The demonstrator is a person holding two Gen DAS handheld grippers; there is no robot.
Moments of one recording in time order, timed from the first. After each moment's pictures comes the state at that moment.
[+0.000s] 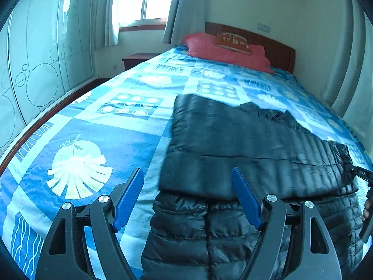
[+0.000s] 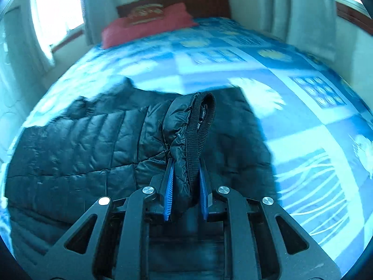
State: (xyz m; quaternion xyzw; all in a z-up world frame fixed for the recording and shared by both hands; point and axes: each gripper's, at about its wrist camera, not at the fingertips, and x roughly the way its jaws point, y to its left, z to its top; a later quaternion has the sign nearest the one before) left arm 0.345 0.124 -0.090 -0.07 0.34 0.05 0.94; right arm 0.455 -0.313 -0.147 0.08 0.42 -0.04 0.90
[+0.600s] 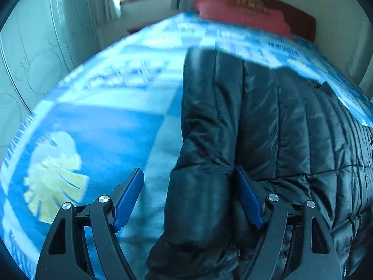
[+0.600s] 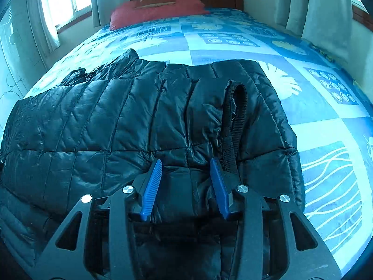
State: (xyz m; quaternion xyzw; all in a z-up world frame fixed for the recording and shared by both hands) left arm 0.431 0.133 -0.152 -0.05 0.44 0.08 0.89; right arm 0.462 -0.282 -0.170 0.04 0.43 -0.01 0.90
